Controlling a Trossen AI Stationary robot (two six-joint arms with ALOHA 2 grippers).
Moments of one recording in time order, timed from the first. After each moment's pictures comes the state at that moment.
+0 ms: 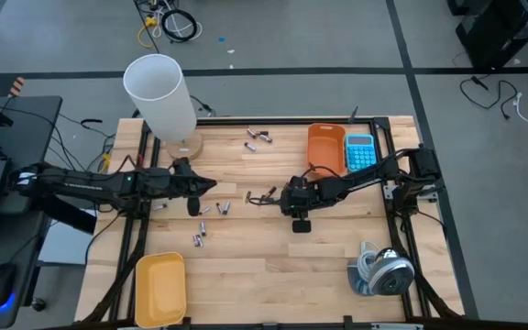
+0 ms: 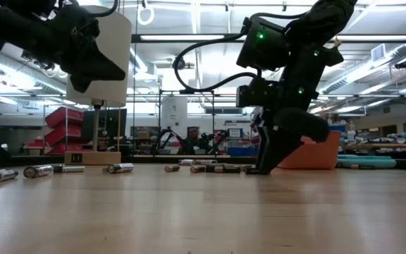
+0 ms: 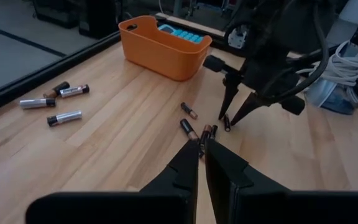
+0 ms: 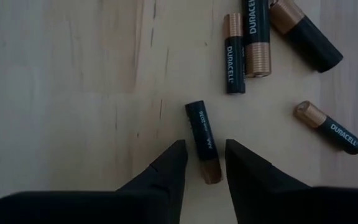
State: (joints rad) left arm -0.02 0.68 0.34 0.01 -0.28 -0.32; right arm 0.04 1.81 0.96 -0.34 0.13 -0.01
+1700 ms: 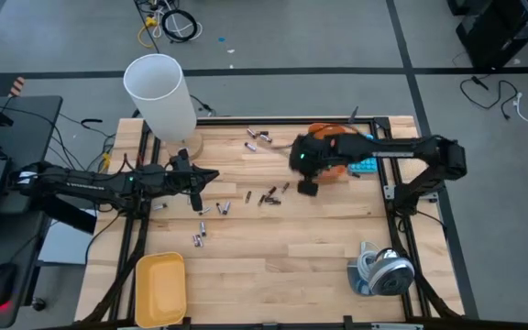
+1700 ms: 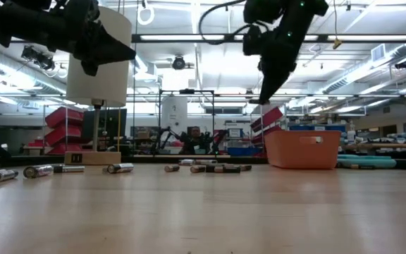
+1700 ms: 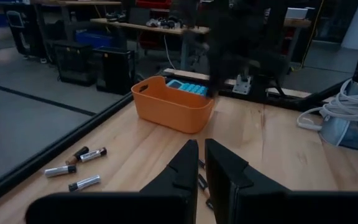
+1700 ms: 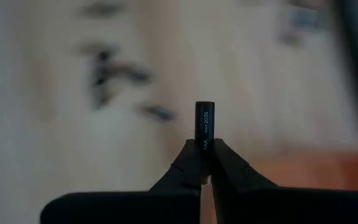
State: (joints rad) left arm -0.02 0.71 0.34 0.24 -0.35 -0.13; right arm -0.24 1.53 1.23 -0.82 0.17 0.07
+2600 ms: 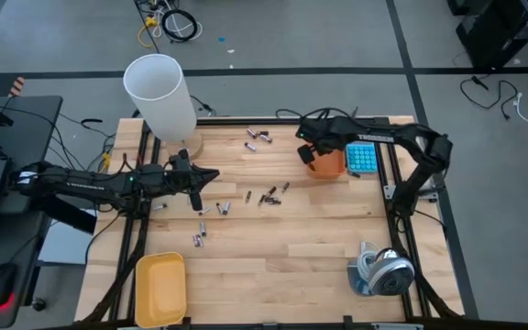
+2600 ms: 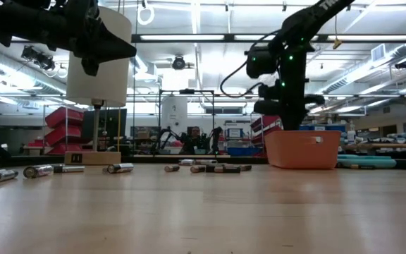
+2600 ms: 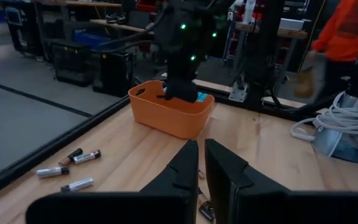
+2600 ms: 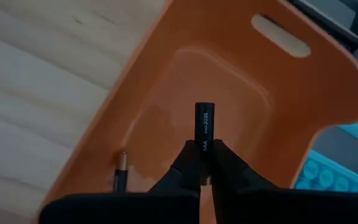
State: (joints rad) left arm -0.02 0.71 0.34 0.27 -0.35 -0.19; right arm -0.50 1.70 1.18 -0.89 0.37 0.61
